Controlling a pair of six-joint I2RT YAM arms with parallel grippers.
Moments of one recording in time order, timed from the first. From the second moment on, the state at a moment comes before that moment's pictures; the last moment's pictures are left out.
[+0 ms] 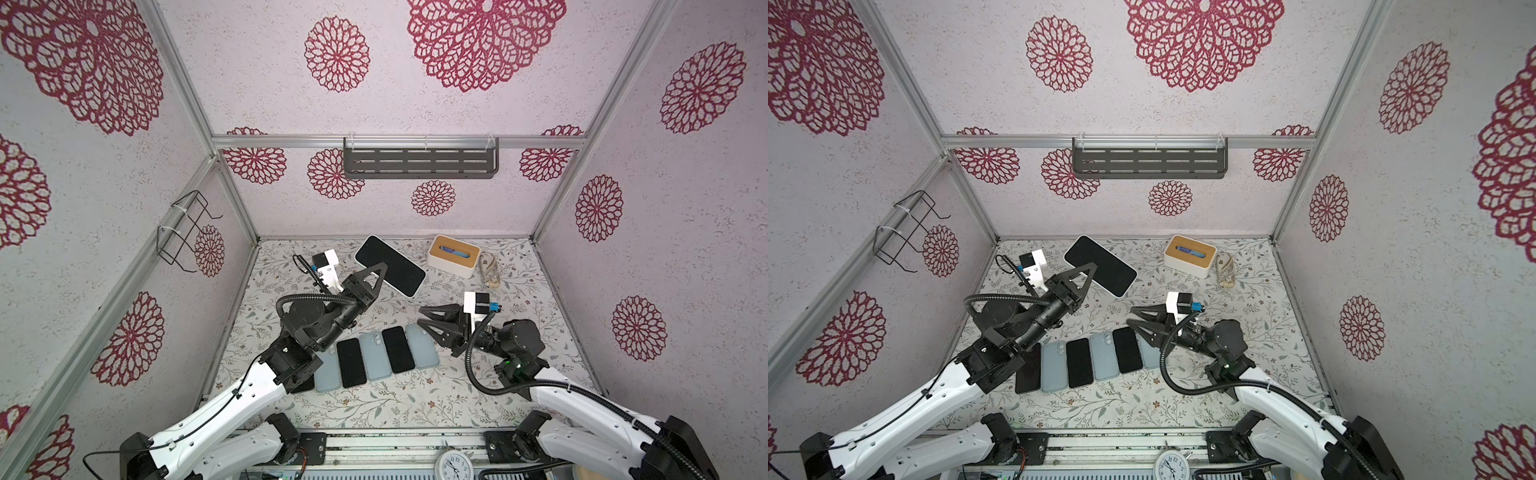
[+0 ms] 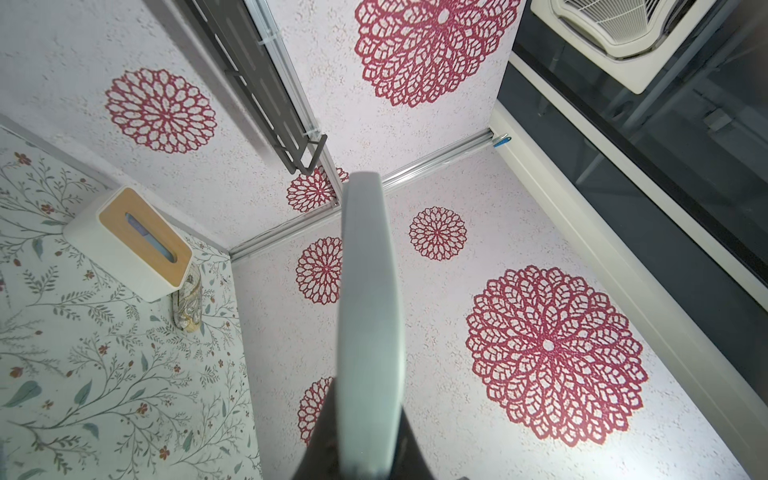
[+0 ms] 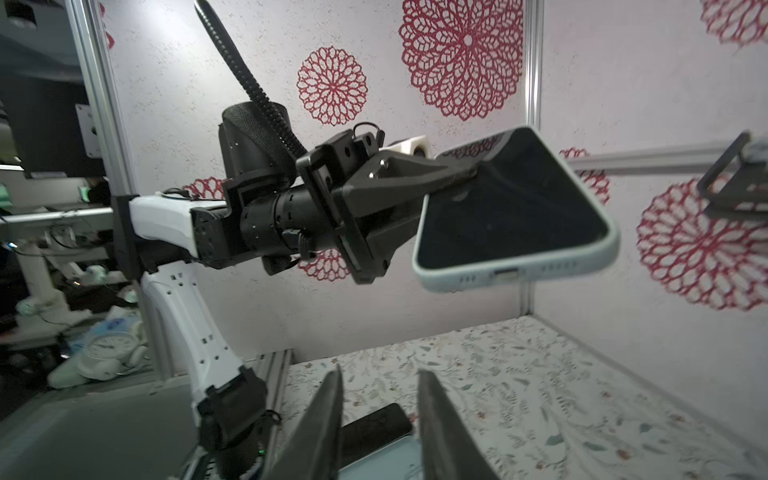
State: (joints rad) left arm -0.77 0.97 0.87 0.29 -0.08 -1.18; right arm 0.71 0.97 0.46 0.91 -0.62 0.35
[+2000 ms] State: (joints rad) left arm -0.79 1.04 0.85 0.46 -0.04 -1.21; right arm 0.71 1.24 0.58 1.29 -0.53 0.80
